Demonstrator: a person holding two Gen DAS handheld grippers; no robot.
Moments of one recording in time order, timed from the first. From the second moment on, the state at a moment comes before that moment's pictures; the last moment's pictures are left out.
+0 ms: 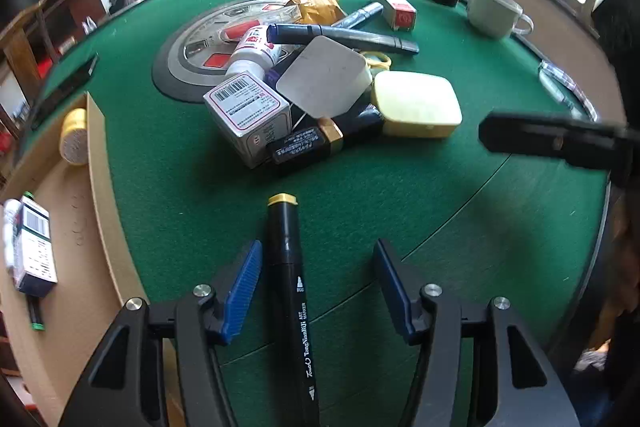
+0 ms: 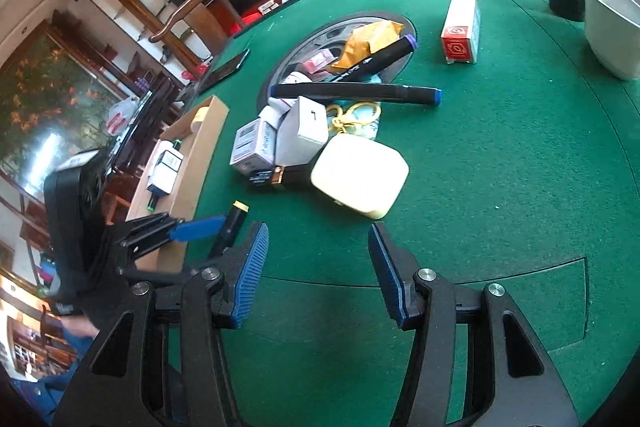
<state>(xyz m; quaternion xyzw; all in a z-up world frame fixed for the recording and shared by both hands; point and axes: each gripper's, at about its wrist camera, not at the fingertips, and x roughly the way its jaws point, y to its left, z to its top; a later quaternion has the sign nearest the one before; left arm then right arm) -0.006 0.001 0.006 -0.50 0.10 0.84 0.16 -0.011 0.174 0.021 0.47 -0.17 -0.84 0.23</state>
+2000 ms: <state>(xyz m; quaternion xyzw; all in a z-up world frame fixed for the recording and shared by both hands) -0.008 -0.136 0.087 -0.36 -0.15 0.90 0.19 -0.002 0.090 0.071 0.42 -0.18 -0.82 0.34</state>
